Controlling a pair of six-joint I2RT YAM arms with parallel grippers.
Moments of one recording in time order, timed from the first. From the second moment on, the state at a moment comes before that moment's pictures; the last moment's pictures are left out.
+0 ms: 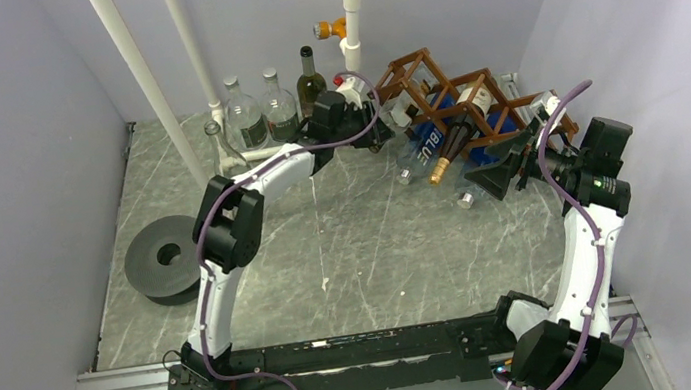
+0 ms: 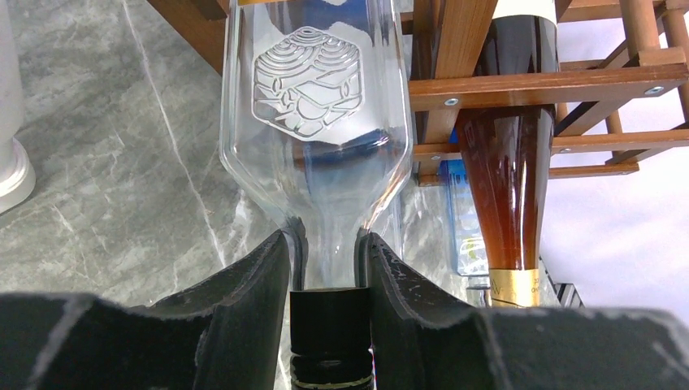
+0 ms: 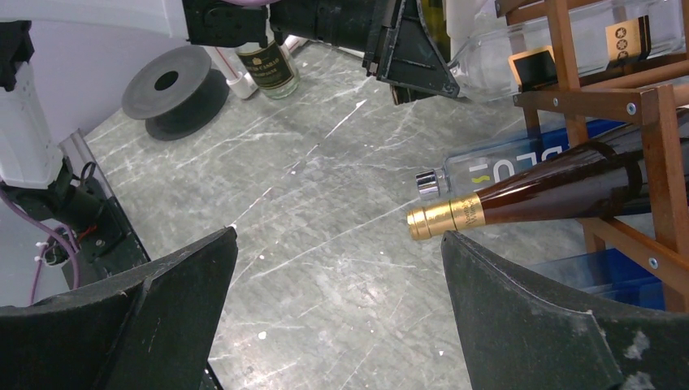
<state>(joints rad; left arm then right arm) -0.63 2.23 1.79 0.10 0.35 -0.59 -0.51 0.96 1.03 -0.67 -1.32 -0.32</state>
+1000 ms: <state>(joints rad) -0.62 2.32 1.98 -0.06 0.38 -0.61 -0.51 0.96 1.03 -0.67 -1.32 -0.32</state>
